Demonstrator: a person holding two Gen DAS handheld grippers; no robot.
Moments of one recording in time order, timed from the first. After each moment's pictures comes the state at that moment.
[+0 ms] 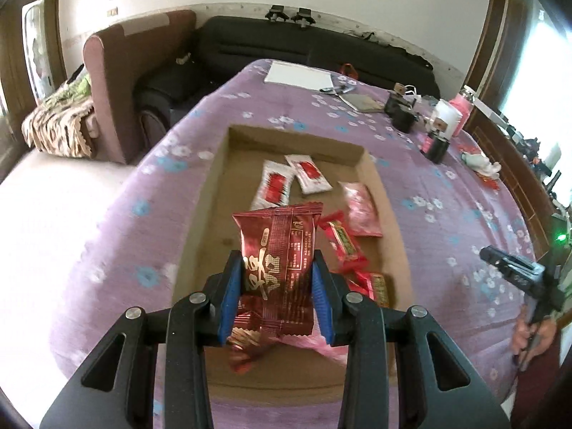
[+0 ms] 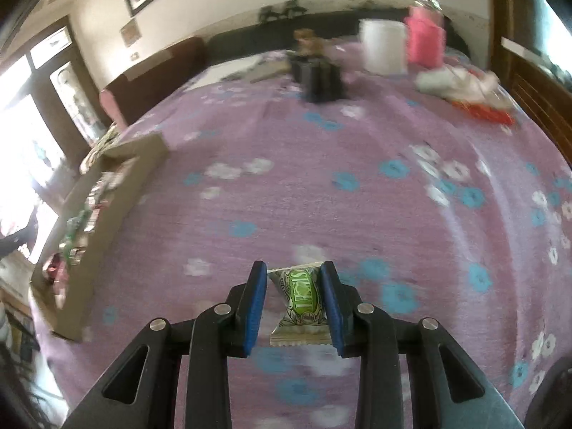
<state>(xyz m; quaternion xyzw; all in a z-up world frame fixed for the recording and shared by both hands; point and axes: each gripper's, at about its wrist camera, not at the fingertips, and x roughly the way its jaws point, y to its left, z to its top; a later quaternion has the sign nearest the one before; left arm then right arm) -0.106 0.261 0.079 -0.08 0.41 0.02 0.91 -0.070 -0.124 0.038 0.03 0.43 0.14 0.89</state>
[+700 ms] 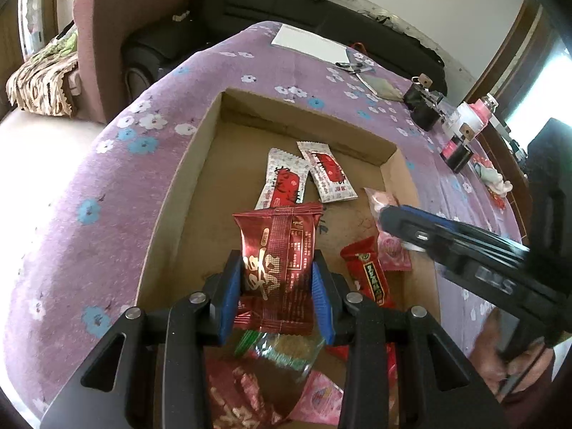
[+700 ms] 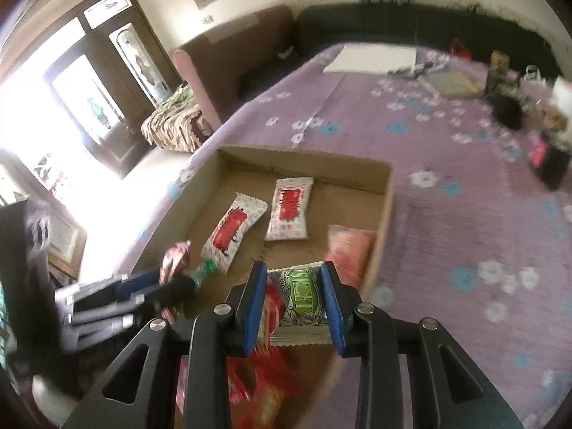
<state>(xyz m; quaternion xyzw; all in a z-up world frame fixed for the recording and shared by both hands) -0.036 0.282 0.031 -0.15 0.47 -0.01 0.87 0.005 0.115 0.057 0.01 0.47 0.27 0.84</state>
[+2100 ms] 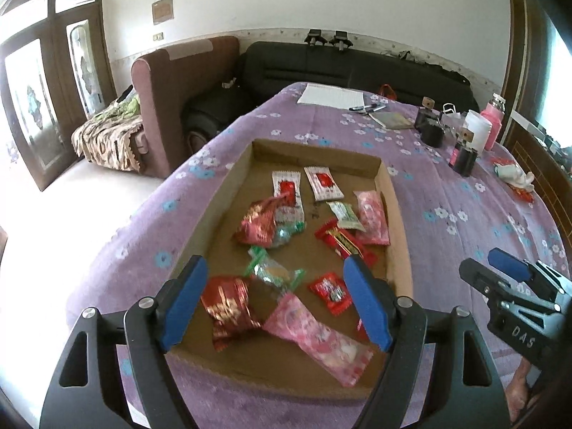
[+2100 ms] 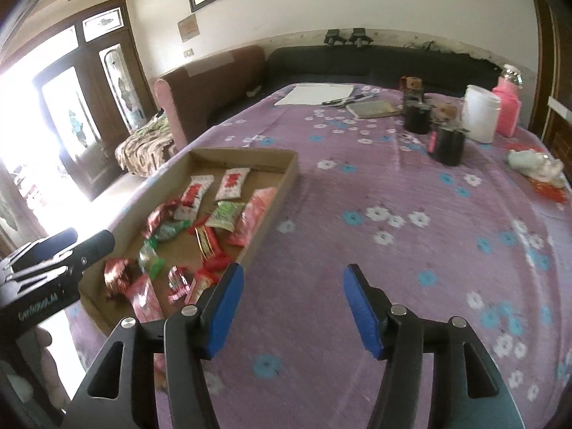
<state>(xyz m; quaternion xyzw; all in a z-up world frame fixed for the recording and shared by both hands) -0.132 0.211 0.078 -0.05 0.36 0.13 0.92 -0.105 0.008 0.073 -0.02 0.38 0.20 0.90</state>
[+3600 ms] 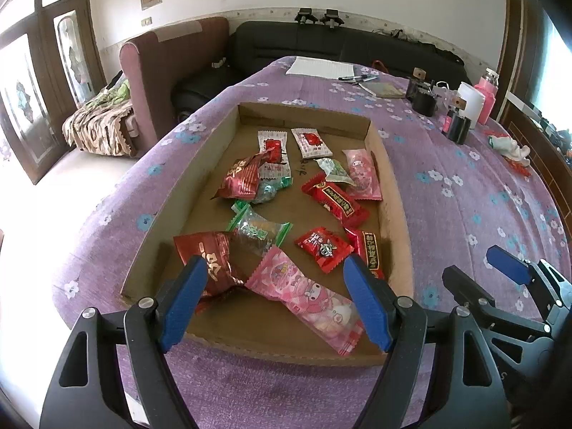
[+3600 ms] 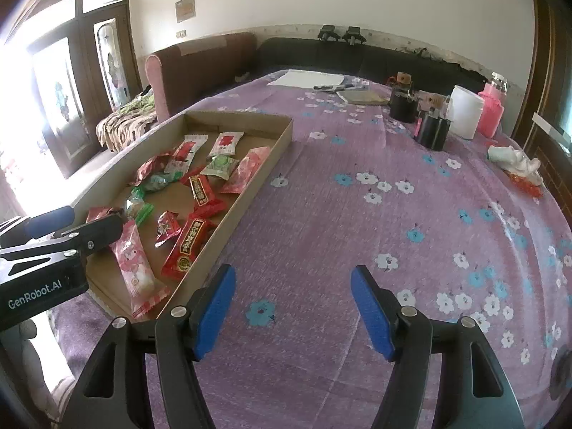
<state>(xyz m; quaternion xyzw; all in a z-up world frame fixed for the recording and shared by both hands) -0.143 0.200 0.053 -0.05 0.40 0.11 0.91 -0.142 0.019 0.049 -0.07 0.38 0.17 0.91</state>
